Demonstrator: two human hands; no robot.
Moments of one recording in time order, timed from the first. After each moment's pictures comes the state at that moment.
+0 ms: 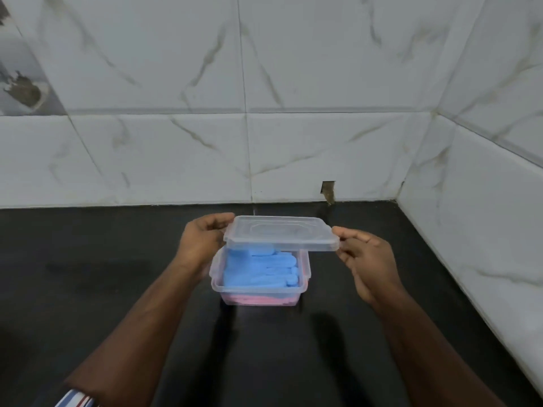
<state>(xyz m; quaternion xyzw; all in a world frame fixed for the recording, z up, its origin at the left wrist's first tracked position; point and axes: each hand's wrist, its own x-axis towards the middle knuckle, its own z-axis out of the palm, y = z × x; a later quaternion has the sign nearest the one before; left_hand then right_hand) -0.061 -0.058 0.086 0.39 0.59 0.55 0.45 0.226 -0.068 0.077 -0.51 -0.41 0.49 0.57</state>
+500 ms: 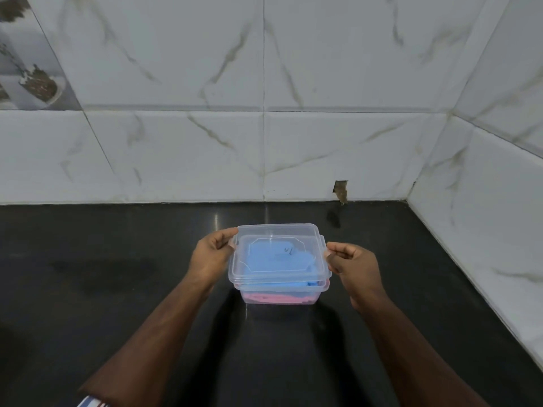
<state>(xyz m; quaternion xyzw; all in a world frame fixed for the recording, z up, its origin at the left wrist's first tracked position) -0.100 -0.072 0.046 0.43 0.61 0.50 0.44 0.174 -0.071 0.041 -0.58 -0.45 0.44 0.52</state>
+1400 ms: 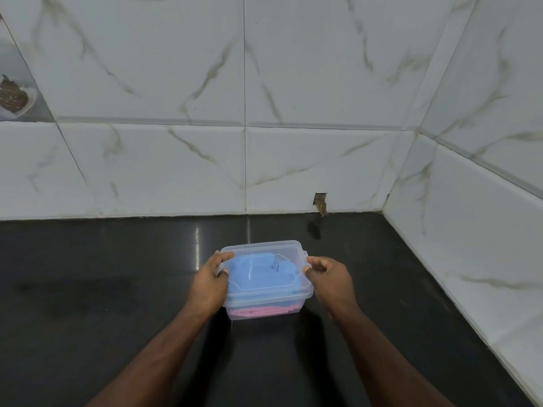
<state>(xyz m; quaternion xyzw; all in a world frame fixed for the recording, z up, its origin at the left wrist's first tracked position) -0.069 -0.078 0.029 0.50 0.67 0.42 0.36 0.173 -0.064 0.027 -0.68 -0.49 0.35 0.43</state>
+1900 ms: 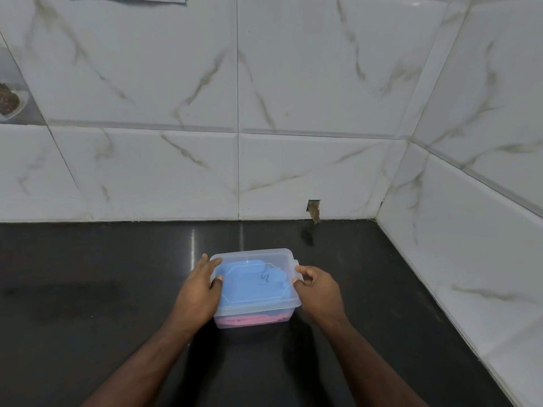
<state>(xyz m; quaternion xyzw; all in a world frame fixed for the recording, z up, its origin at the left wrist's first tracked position) -0.071 -0.078 0.023 0.62 0.67 0.32 0.23 0.177 -0.061 0.021 -0.68 -0.58 0.28 0.35</state>
